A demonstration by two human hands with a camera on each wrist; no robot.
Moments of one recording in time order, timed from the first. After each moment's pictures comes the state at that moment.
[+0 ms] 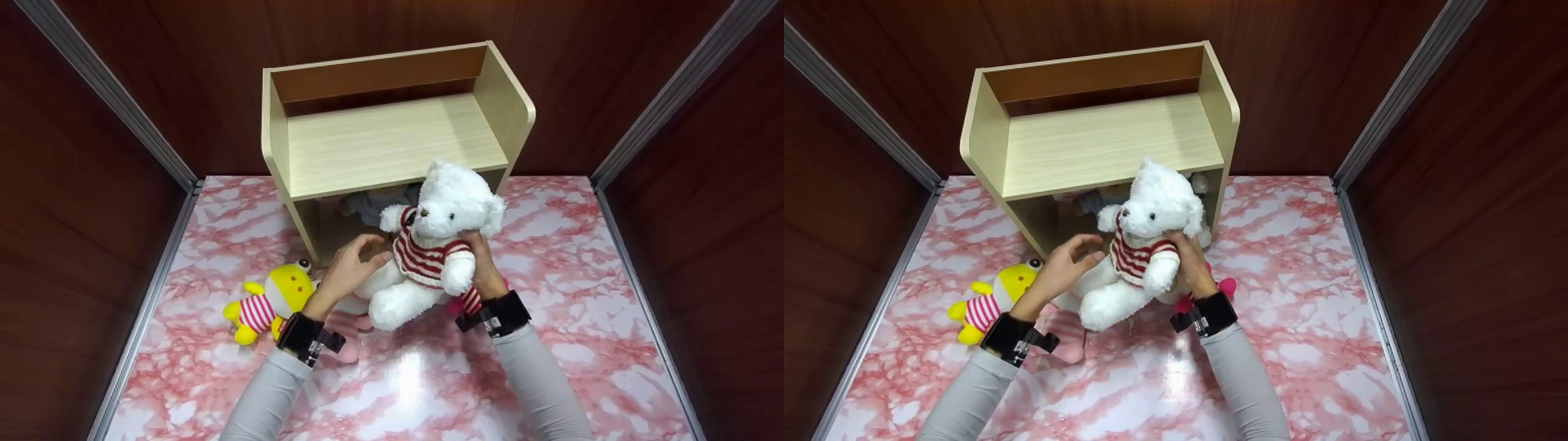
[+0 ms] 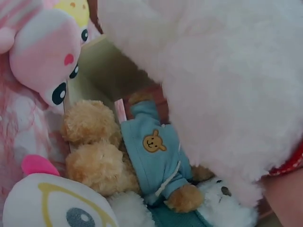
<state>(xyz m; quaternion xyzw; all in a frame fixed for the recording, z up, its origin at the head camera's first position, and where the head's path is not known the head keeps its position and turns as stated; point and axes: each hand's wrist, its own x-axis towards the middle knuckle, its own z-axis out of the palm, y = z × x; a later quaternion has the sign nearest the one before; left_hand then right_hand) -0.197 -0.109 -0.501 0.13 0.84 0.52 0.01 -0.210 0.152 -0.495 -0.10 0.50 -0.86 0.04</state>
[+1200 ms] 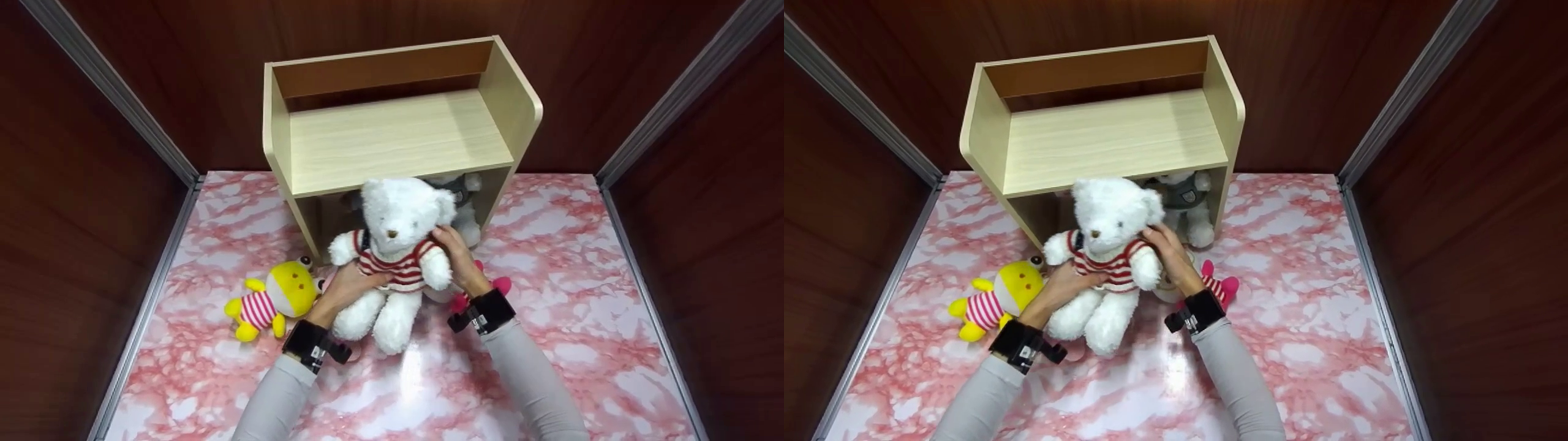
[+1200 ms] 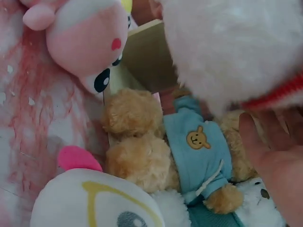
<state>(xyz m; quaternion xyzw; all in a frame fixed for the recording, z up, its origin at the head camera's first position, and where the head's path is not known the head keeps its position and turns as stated) -0.187 -0.118 -0.549 0.09 0.75 0.64 0.12 -0.230 0.128 -0.529 -0.09 0.57 -0.82 0.06</state>
